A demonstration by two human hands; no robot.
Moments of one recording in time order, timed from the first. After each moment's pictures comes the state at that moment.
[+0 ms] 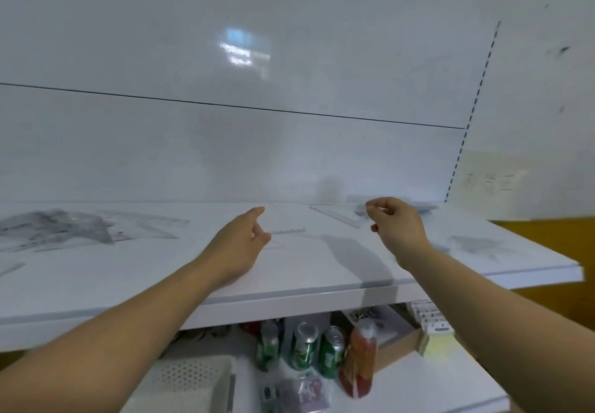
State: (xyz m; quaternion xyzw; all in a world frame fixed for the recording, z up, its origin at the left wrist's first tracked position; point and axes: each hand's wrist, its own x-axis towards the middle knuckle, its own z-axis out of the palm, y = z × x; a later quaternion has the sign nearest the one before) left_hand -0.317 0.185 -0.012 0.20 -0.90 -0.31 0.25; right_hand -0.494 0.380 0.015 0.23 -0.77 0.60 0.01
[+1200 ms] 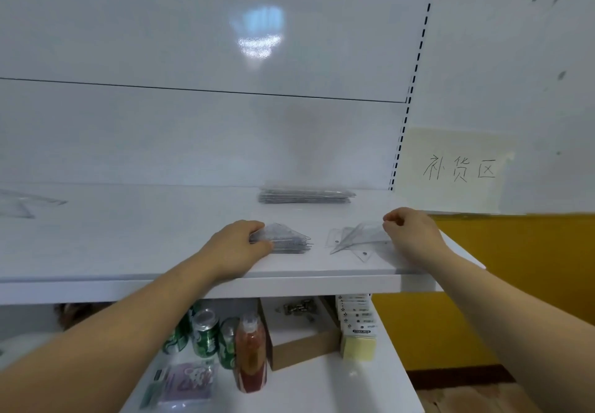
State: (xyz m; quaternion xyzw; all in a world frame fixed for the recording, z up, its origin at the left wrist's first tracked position) left_hand -0.529 0.397 -0.031 0.30 -0.90 -0.26 0.17; right_hand -0.757 0.591 -0.022 0.30 -0.88 0.37 0.02
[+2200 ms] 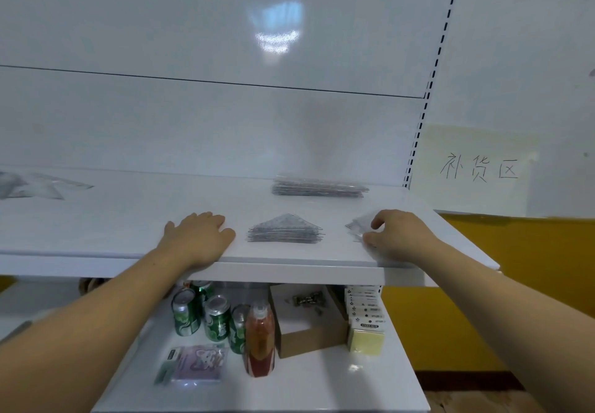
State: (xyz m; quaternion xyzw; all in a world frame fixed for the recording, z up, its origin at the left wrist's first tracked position) left_hand -0.483 0.353 -0.039 0.45 -0.89 -0.04 0.06; right_hand -0.729 0.571 -0.017 0.41 -0.90 0.14 0.02
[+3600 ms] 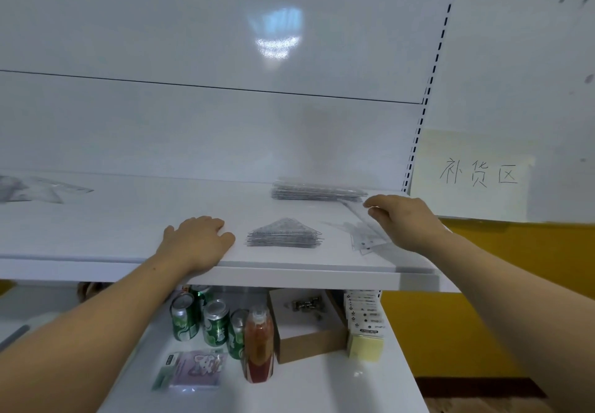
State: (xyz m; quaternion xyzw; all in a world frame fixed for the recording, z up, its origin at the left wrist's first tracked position) left_hand -0.482 0.361 -0.035 0.45 -0.89 -0.05 0.09; right_hand -0.760 0.573 -0.004 0.54 -0.81 0.15 0.18
